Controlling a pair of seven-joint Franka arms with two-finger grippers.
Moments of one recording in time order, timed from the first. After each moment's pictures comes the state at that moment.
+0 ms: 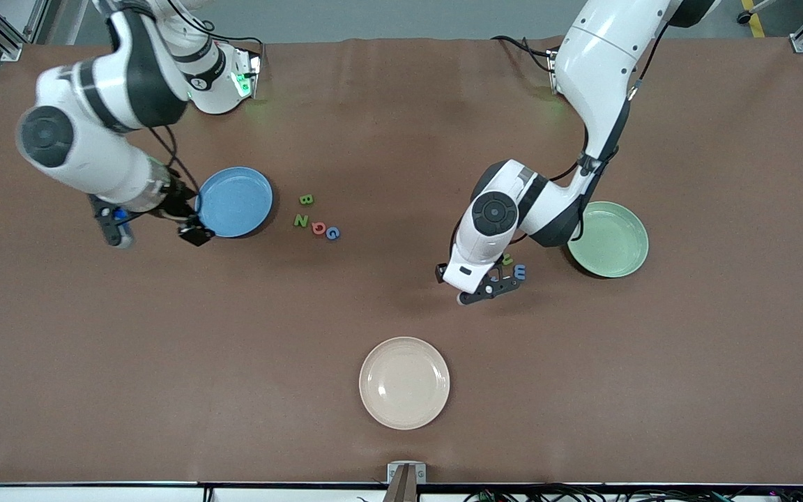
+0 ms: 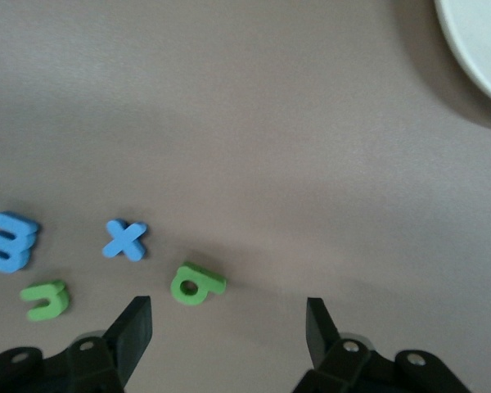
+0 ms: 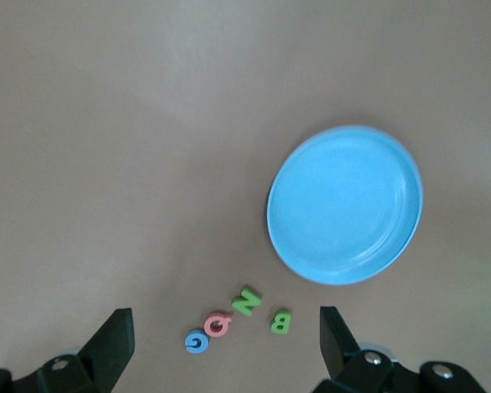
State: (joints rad) left arm -0.53 0.67 -0.09 -1.67 0.03 2.34 -0.91; right arm 0.37 0.02 -0.08 -2.08 0.10 1.97 1.35
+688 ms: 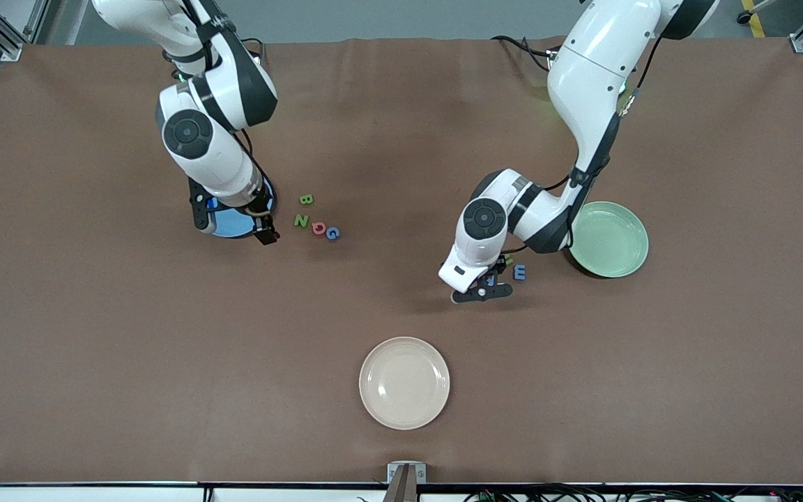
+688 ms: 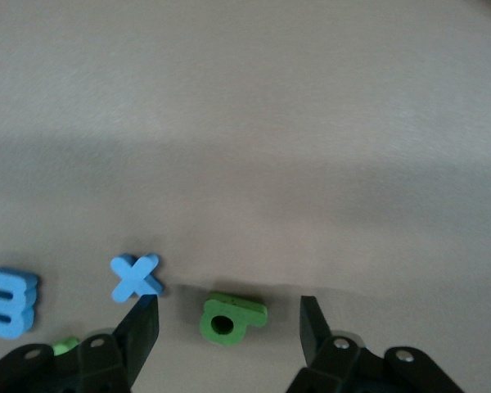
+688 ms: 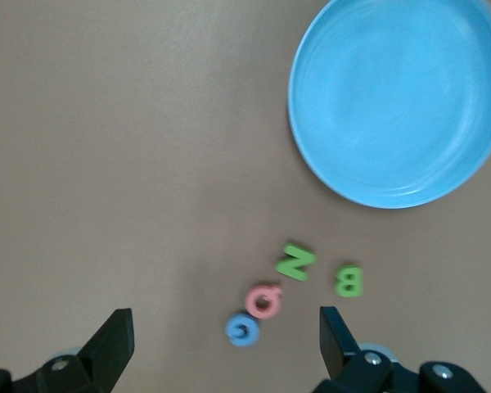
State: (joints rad) left arm -0.53 0.71 -0.09 -1.69 0.13 2.38 -0.76; right arm 0.54 0.13 -0.08 -2.22 0.09 2.32 1.77
